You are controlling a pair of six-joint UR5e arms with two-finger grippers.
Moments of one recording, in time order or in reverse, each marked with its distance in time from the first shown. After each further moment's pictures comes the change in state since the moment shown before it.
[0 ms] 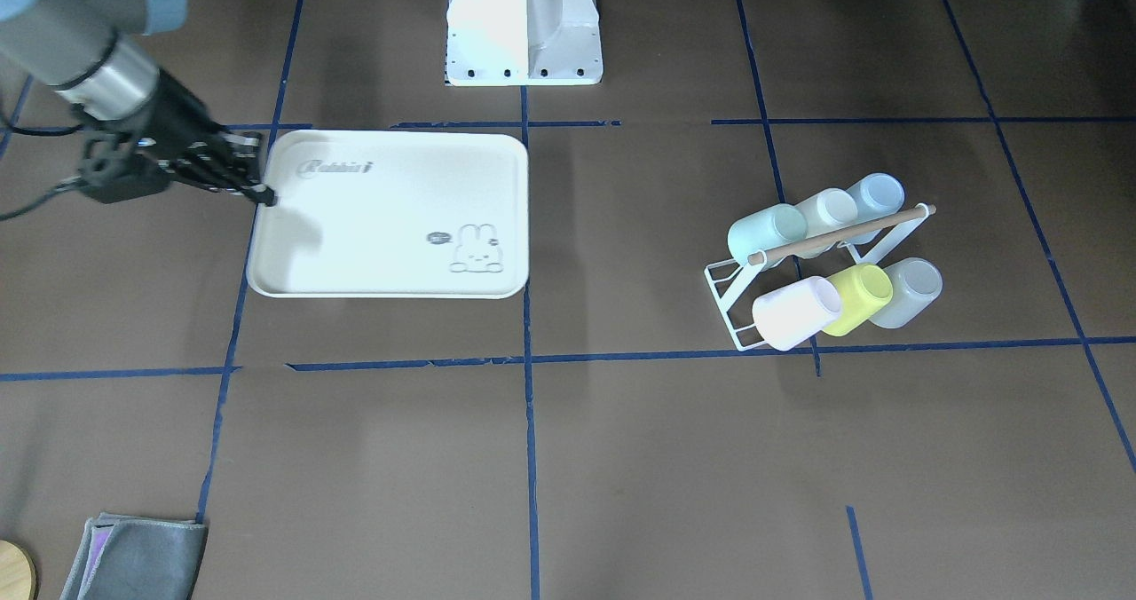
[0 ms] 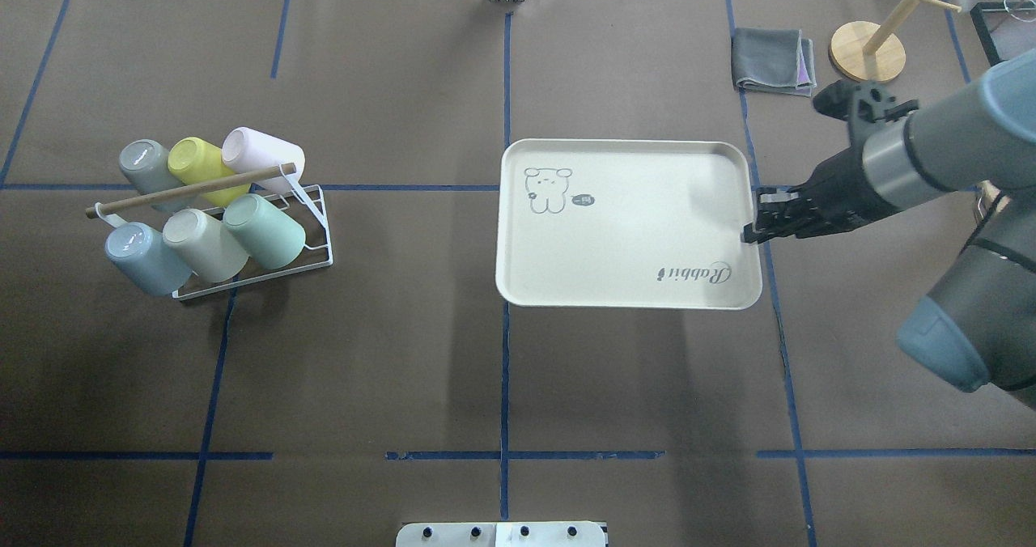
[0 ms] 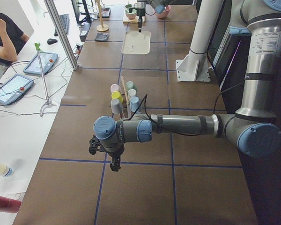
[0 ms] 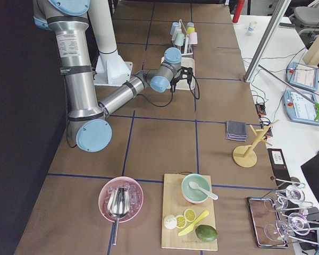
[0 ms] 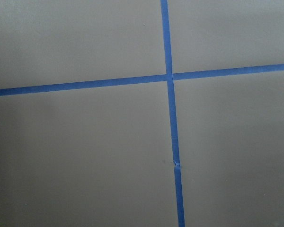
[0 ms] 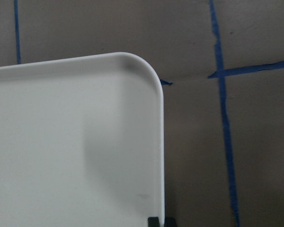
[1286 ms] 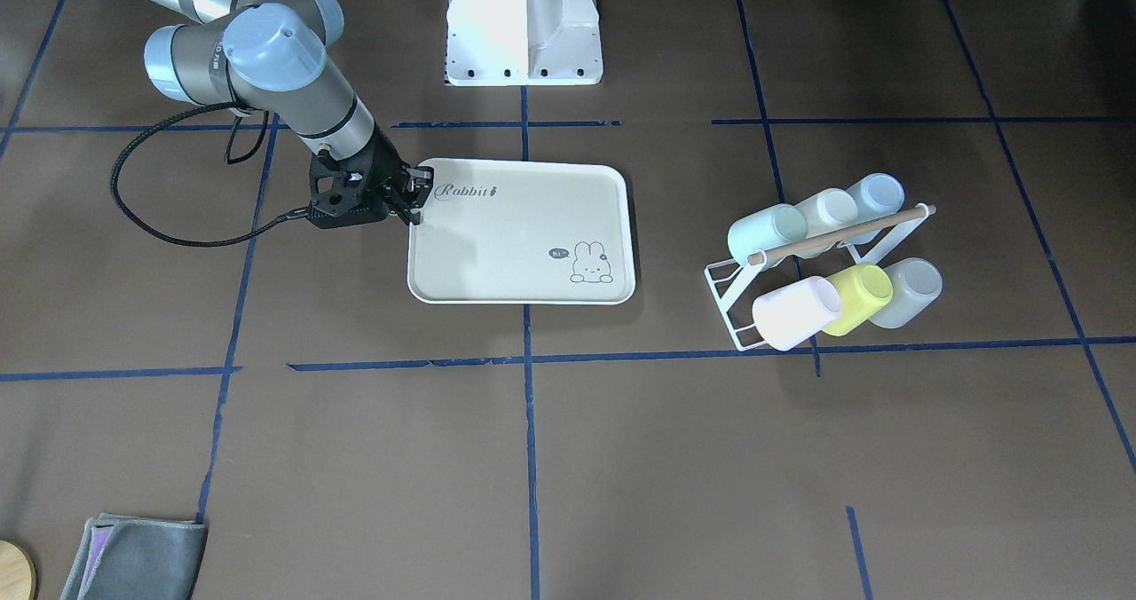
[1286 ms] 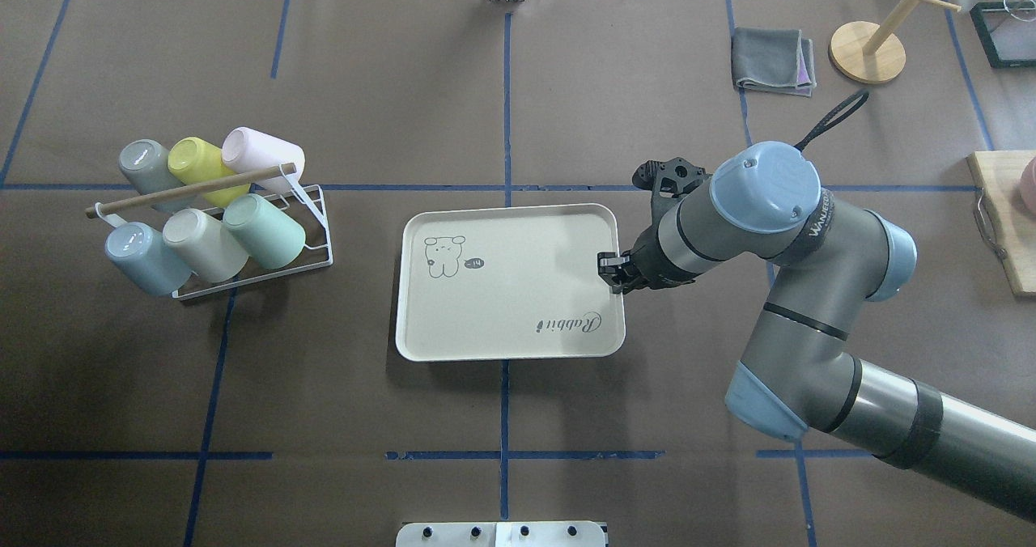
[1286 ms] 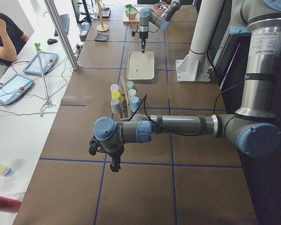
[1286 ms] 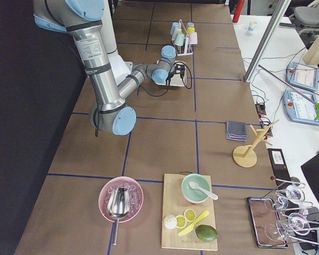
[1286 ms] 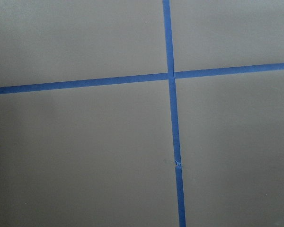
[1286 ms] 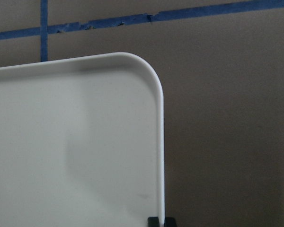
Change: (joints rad) left arm 0.001 -0.003 0.009 0.000 0.000 0.002; right arm -0.222 0.208 -0.199 -0.027 -0.175 0.106
